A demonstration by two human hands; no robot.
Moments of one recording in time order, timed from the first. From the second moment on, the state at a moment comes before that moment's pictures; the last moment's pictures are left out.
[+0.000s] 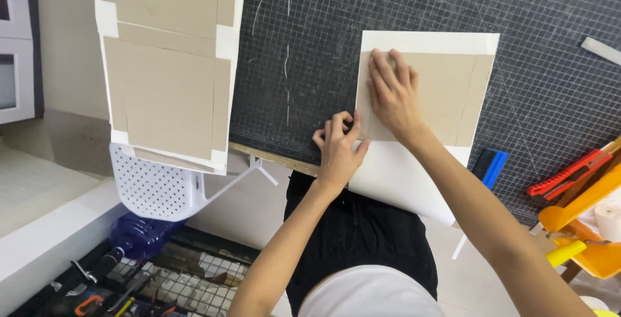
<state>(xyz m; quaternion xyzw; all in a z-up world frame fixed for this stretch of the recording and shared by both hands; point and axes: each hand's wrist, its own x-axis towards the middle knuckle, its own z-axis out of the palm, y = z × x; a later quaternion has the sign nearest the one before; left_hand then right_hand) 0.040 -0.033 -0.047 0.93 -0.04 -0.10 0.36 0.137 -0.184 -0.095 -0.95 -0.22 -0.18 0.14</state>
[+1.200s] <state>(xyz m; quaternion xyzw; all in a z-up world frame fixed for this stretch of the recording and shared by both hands) 0.121 -0.166 -0.025 0.88 -0.11 0.00 0.47 0.174 -0.479 0.123 -0.80 0.15 -0.46 0.37</state>
